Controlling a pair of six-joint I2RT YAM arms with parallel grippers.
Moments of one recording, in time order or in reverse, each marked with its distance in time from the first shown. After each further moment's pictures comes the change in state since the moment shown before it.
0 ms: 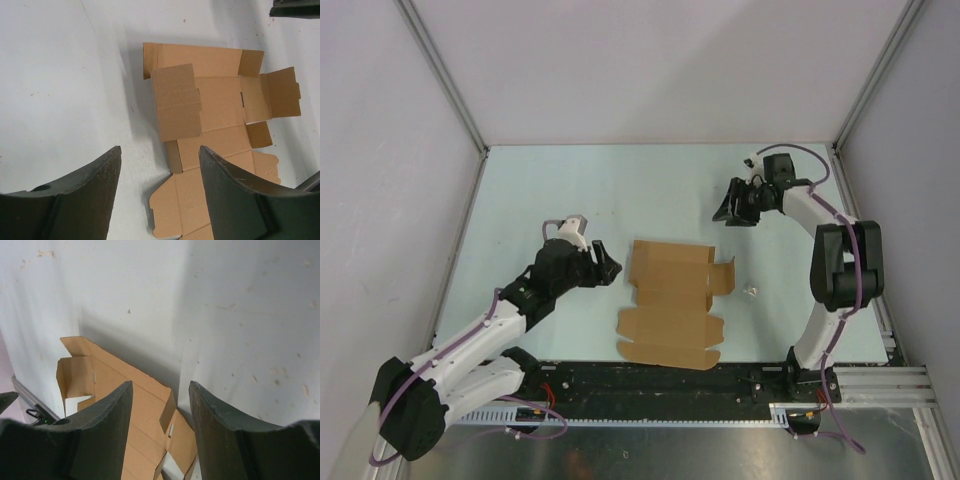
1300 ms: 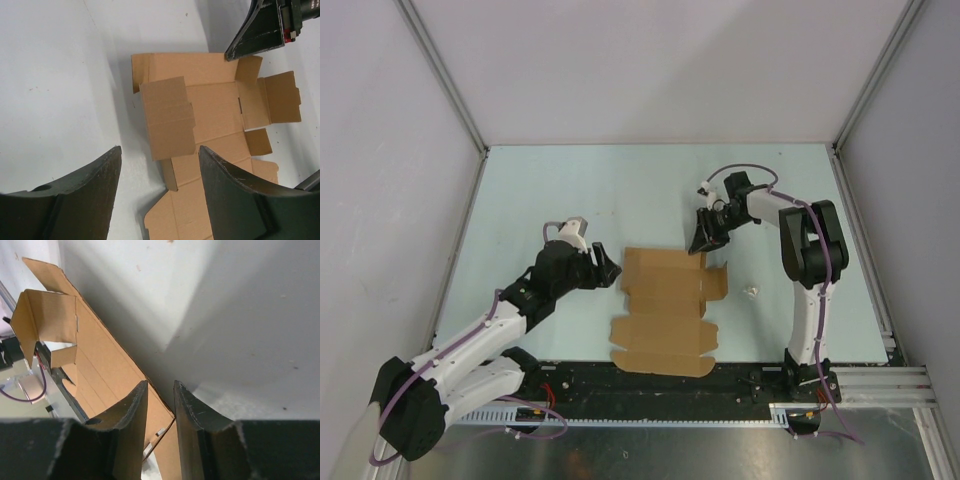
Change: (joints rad) left arm 0.002 0.000 -0.015 0.002 0.007 0.000; right arm 0.143 0.293 0.121 -0.164 -0.250 -0.307
